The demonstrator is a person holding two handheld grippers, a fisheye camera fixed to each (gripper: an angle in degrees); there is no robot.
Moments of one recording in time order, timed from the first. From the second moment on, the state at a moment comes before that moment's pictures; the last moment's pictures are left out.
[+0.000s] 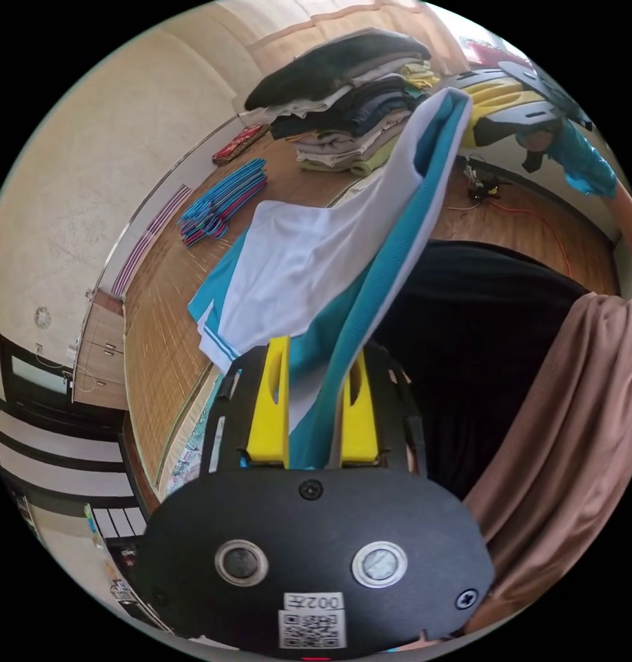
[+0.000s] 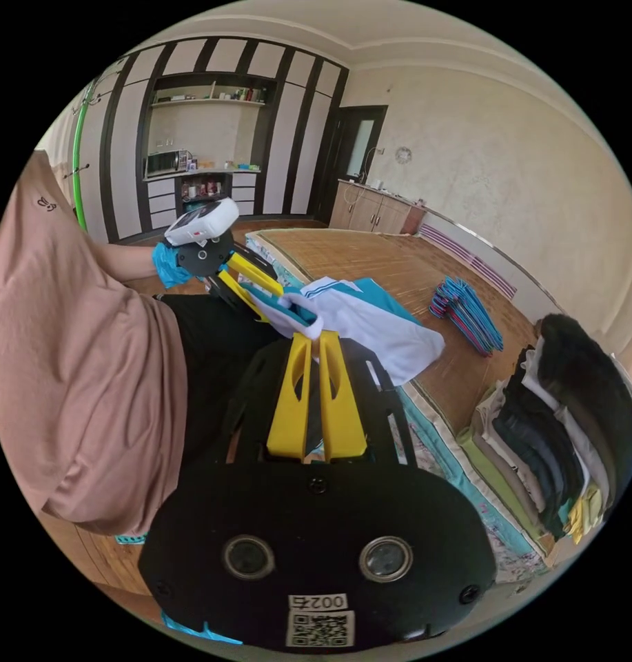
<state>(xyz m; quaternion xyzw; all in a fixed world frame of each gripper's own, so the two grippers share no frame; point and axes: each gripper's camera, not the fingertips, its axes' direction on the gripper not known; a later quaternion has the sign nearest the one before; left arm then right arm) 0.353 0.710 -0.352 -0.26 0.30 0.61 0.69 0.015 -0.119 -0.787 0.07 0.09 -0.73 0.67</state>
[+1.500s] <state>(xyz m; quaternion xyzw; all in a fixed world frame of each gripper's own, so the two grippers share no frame) 0.517 0.645 -0.069 -0.19 0.35 0.75 0.53 -0.180 -0.457 -0.748 0.18 0.12 -0.62 0.75</state>
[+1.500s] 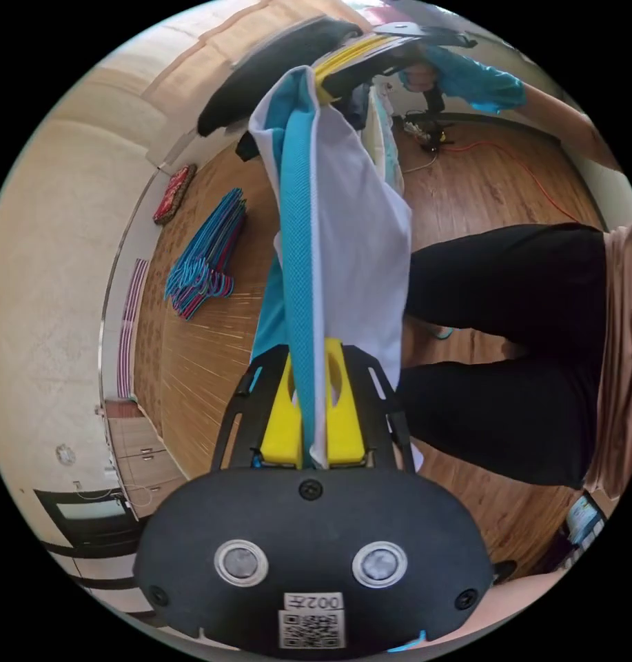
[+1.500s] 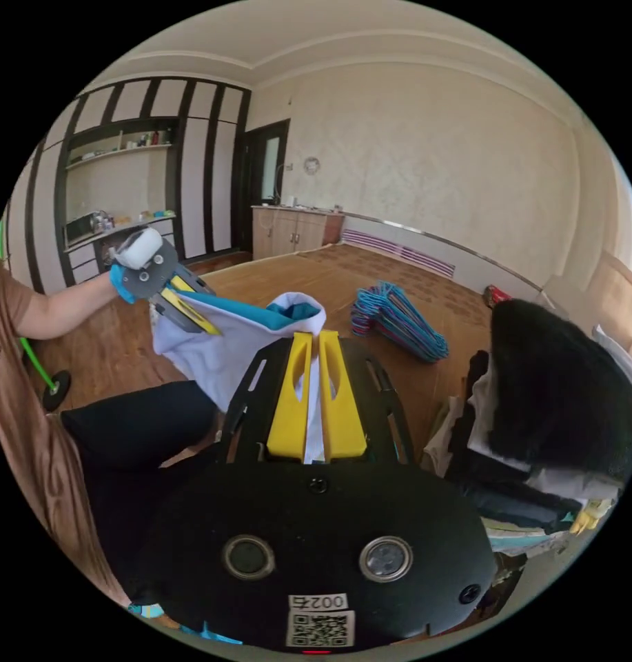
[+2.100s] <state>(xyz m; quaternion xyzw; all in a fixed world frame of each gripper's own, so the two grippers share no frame) 0.614 0.679 0.149 -0.28 0.28 0.73 0.55 -0.204 -0.717 -0.547 0.04 0.23 -0.49 0.84</state>
